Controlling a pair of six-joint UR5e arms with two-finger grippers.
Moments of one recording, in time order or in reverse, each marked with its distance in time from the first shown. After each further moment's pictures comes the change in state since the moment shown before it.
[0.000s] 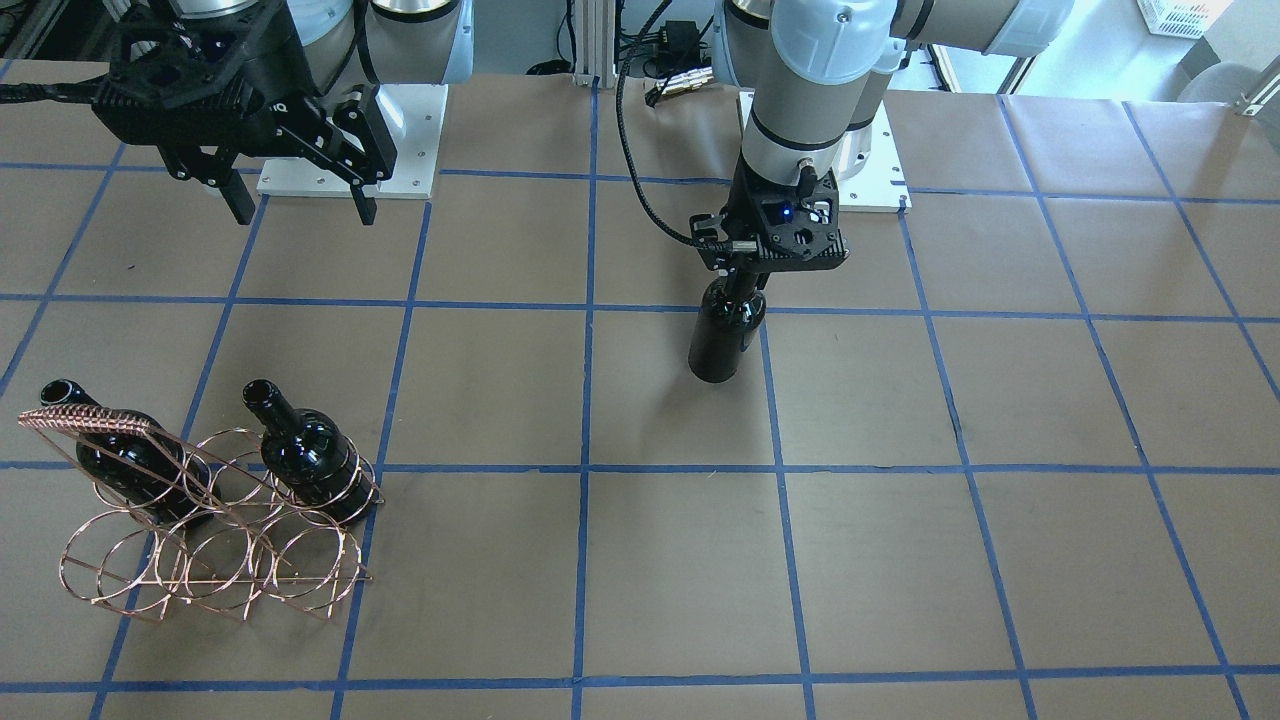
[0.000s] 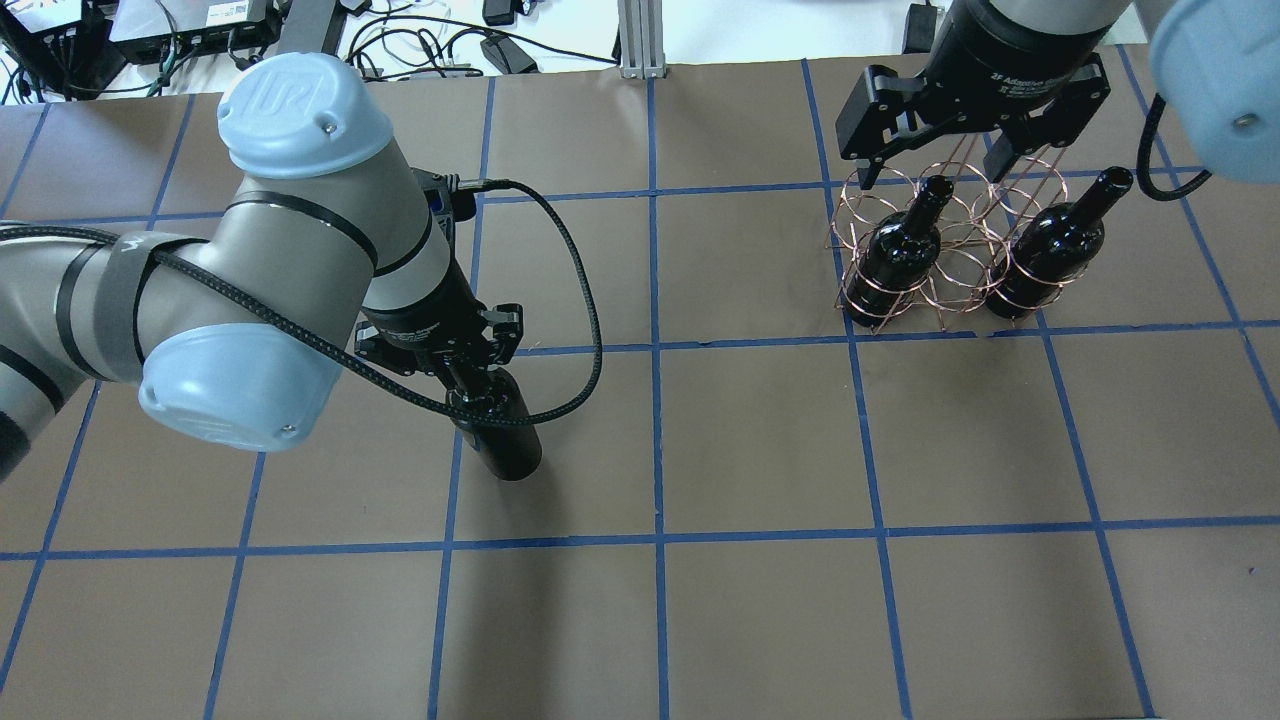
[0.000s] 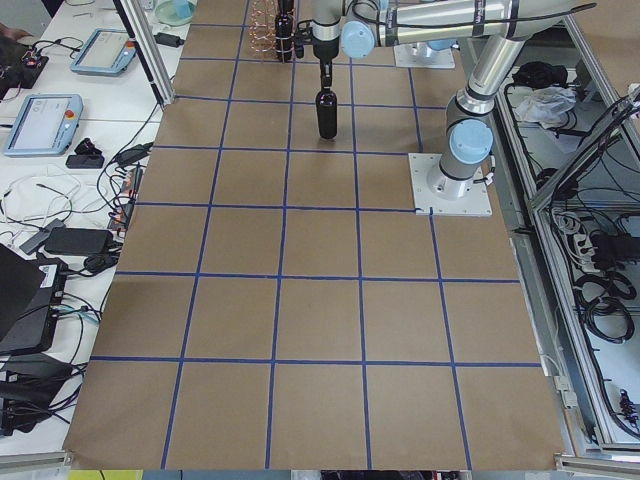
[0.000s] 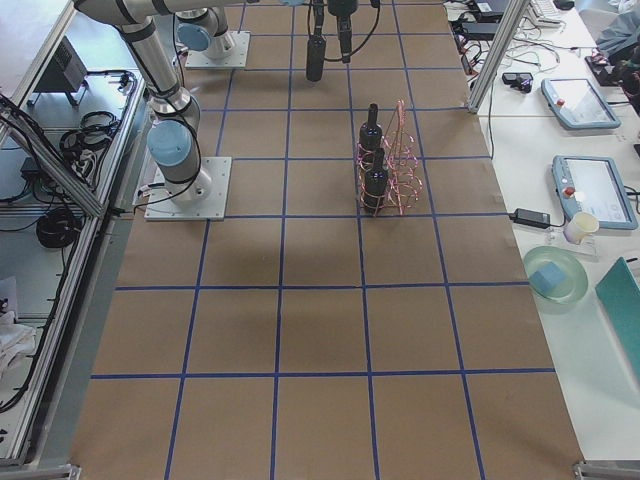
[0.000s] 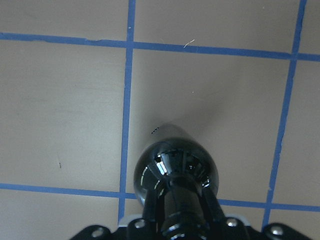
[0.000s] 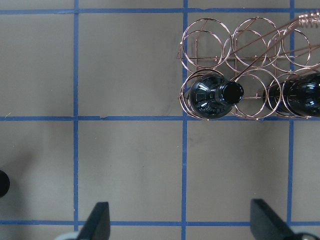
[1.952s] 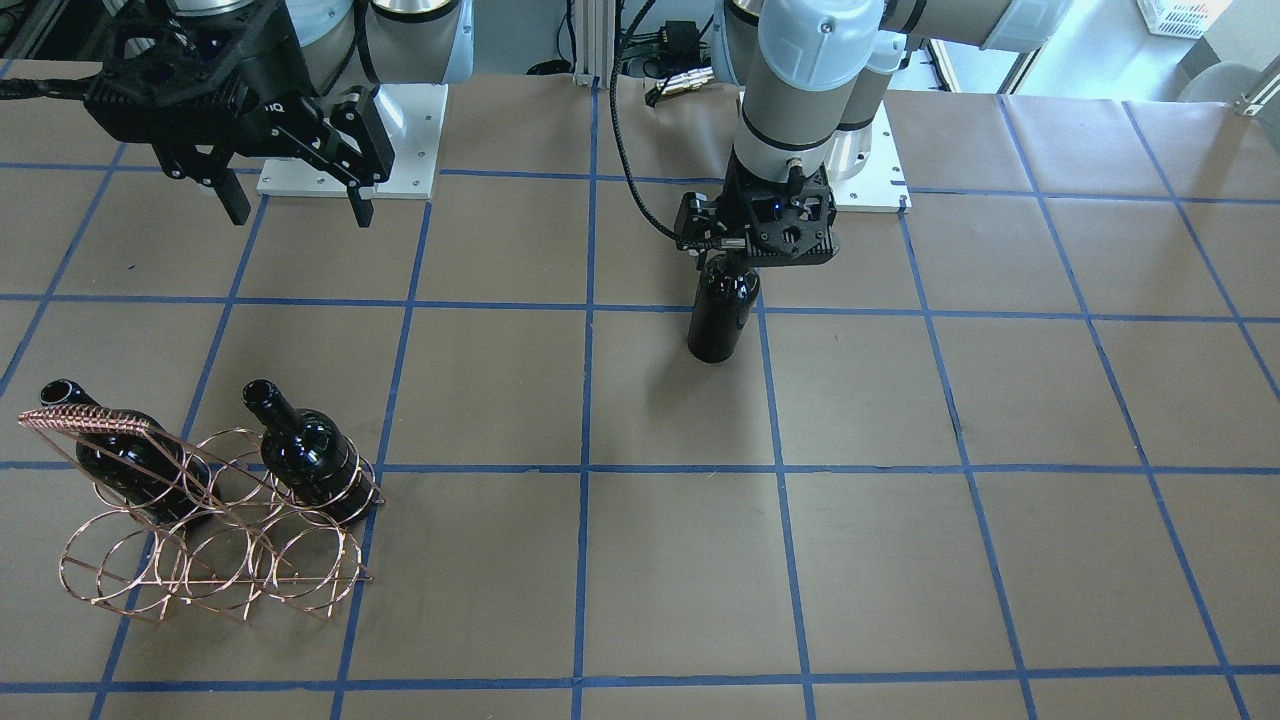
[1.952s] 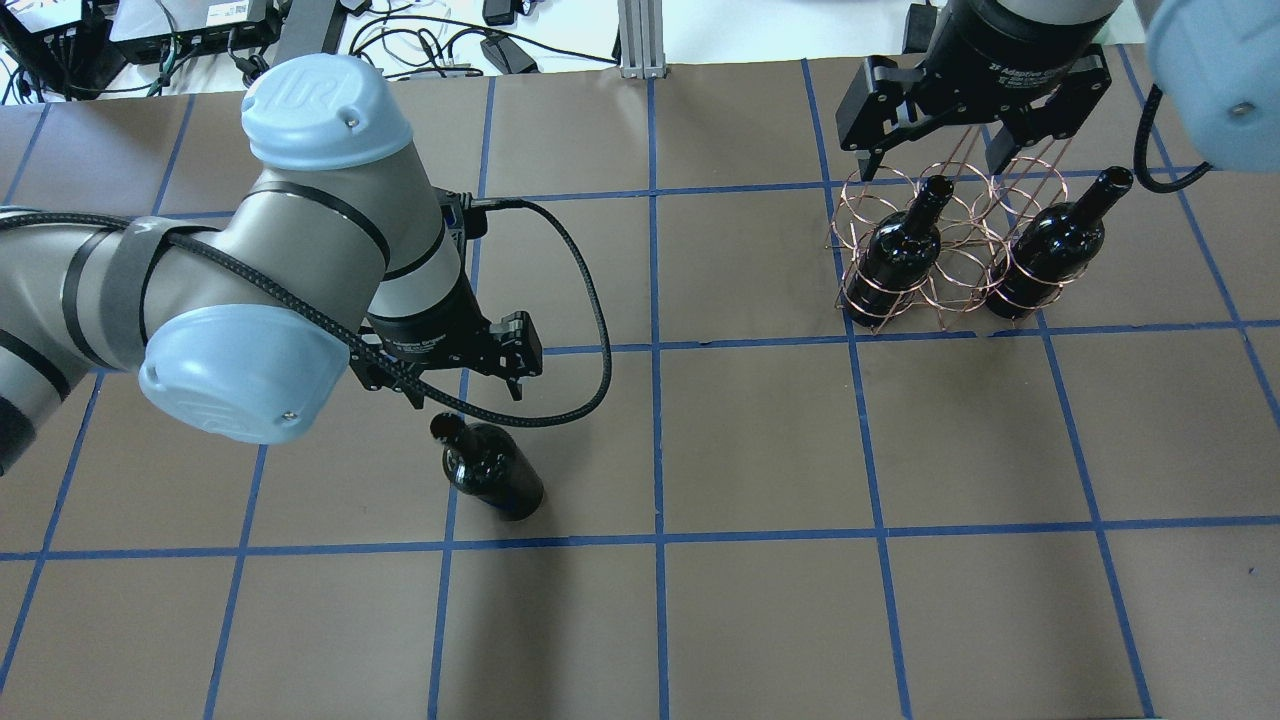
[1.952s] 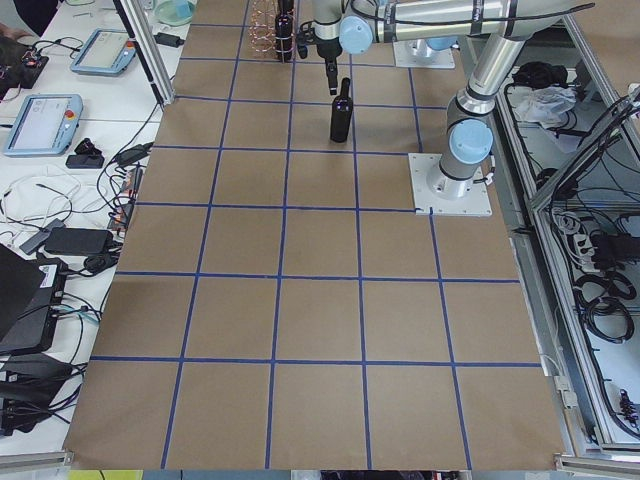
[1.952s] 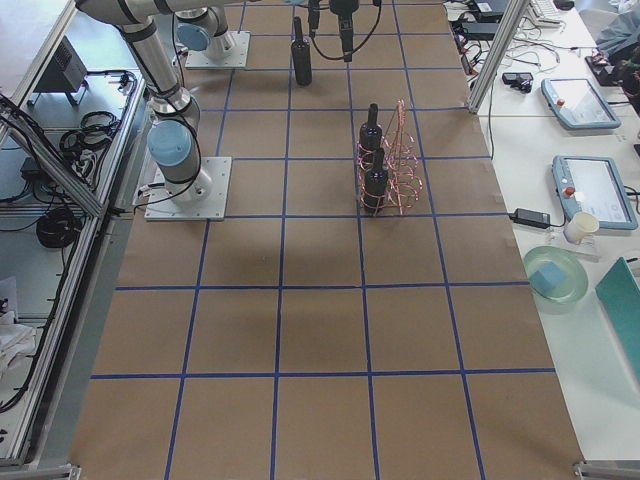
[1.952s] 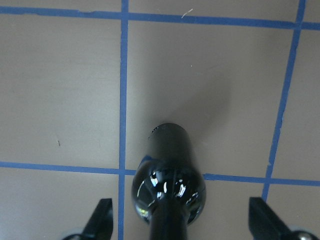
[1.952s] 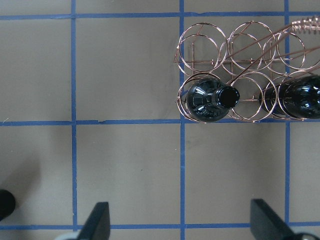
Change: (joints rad) left arm -0.009 -0.007 0.058 -0.127 -0.013 0.001; right arm 0.005 0.007 -0.013 -0.001 -0.013 0.016
